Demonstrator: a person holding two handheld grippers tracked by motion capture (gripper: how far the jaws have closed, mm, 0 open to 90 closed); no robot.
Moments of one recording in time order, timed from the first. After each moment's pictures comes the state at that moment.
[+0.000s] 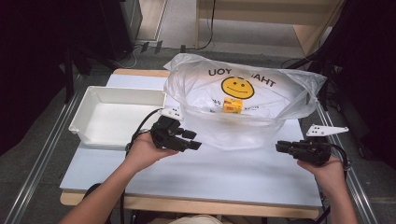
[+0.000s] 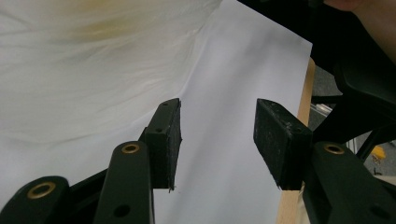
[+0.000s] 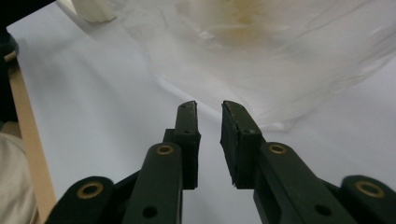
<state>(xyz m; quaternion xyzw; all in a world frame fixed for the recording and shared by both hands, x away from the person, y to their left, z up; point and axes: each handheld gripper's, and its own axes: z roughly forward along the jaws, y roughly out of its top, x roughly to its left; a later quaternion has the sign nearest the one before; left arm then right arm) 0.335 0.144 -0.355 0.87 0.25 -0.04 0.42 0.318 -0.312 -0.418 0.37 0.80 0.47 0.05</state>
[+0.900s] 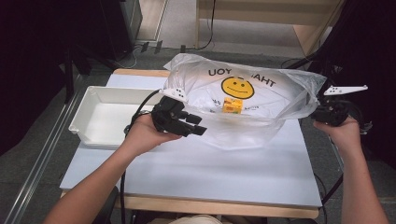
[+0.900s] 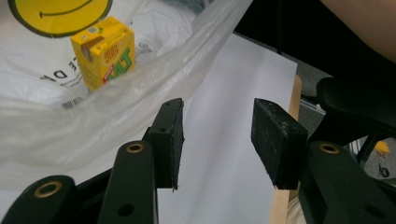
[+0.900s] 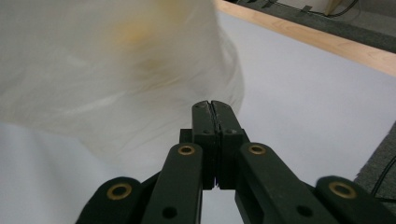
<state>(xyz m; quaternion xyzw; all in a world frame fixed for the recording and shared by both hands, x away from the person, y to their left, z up) 0.348 0.131 -0.291 0.88 0.21 -0.02 0.43 0.411 -0.362 -0.364 0.40 0.79 0.45 0.08</state>
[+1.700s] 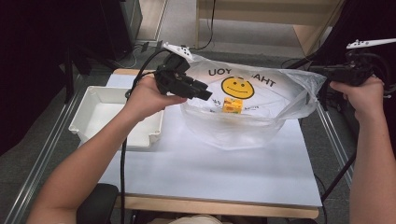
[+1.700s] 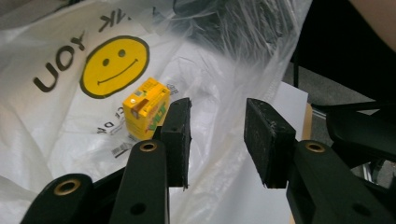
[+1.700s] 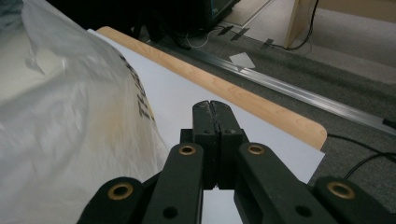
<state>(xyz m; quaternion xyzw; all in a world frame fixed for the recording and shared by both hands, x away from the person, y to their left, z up) 0.401 0.118 -0.222 0.88 0.21 0.00 0.42 0.457 -0.372 -0.257 0.42 0.77 0.46 0.13</state>
